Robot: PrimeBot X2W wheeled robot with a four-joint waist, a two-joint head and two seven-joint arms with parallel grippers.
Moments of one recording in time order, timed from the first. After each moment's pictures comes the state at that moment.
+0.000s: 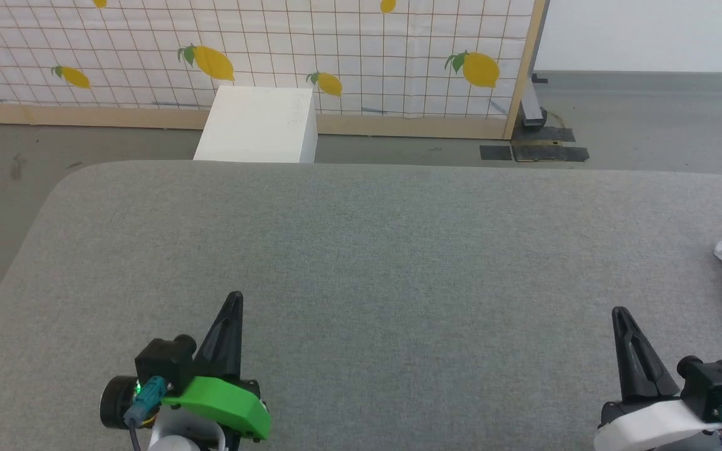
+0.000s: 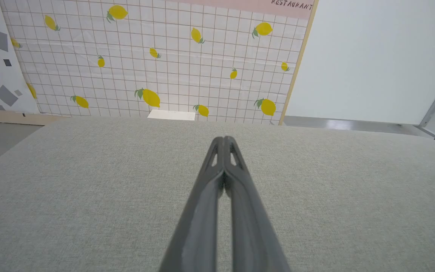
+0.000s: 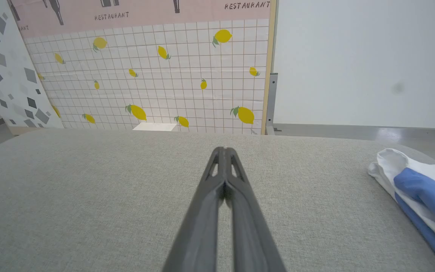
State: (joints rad) left arm -0.04 0.06 -0.09 0.17 -0.19 -0.11 -0.22; right arm 0.10 -0.05 -0.08 0.04 0.09 0.13 -0.18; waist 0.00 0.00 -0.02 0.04
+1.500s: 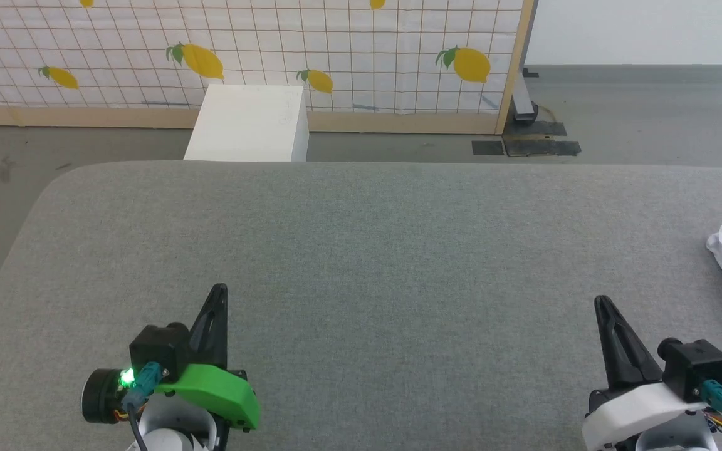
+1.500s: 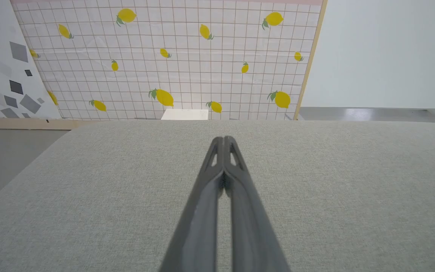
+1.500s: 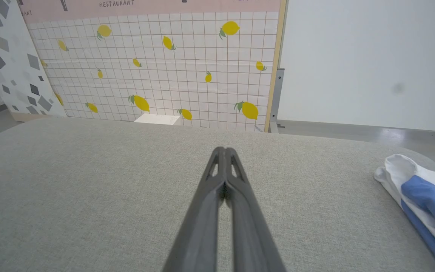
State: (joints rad) left arm -0.04 0.06 -0.05 0.10 -0.11 -0.07 -0.13; right arm 0.07 -0.05 -0.05 0.03 0.06 0.13 -0.10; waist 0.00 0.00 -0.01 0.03
